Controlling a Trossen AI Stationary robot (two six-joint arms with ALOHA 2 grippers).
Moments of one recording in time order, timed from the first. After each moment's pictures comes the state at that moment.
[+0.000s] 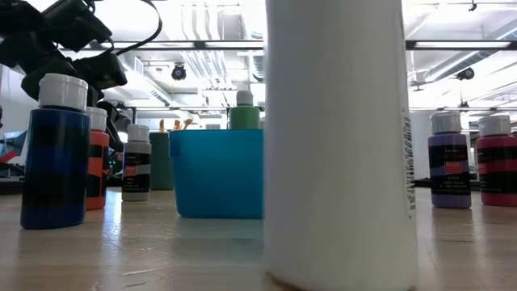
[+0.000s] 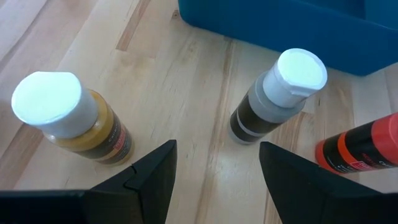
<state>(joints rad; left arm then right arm) 0.05 0.68 0.34 -0.41 -0.03 -0.20 0.52 2.15 2.05 -1.04 -0.11 0.78</state>
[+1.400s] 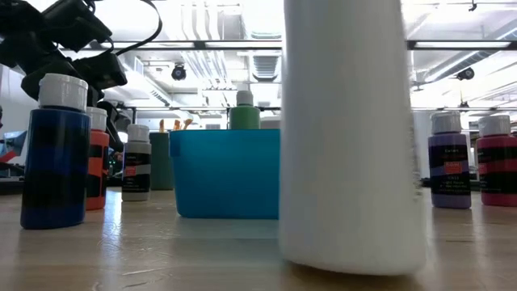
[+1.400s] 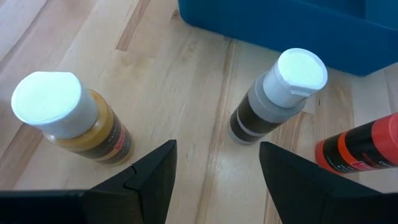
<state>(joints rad) 0.05 0.68 0.34 -0.41 -0.03 -0.20 0.52 2.16 2.13 -1.18 -0.05 0.78</state>
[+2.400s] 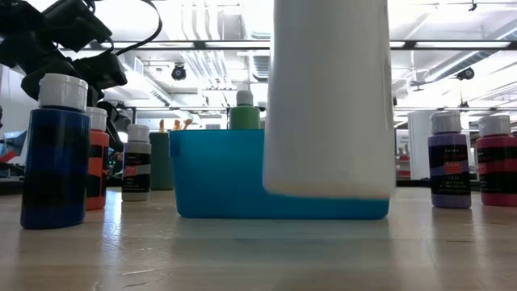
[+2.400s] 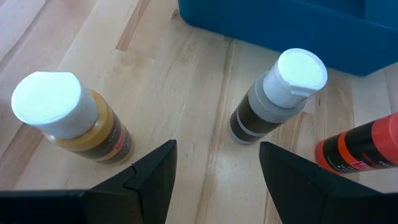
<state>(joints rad) 0.05 0.68 0.34 -0.41 -0.03 -0.20 0.52 2.16 2.21 -1.25 -0.02 0.74</state>
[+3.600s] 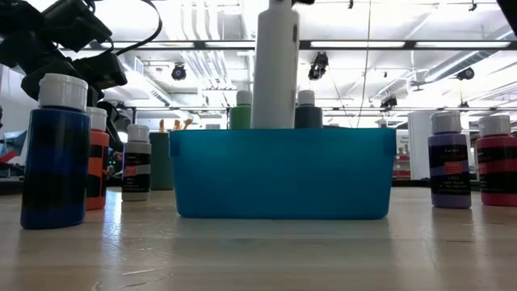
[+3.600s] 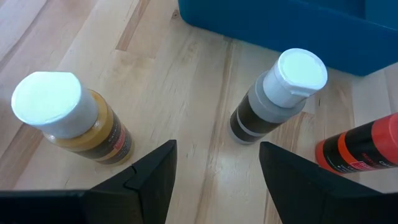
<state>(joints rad) 0.05 0.68 0.34 -0.41 -0.03 -0.20 0.22 2.09 2.35 -1.49 0.06 0.31</state>
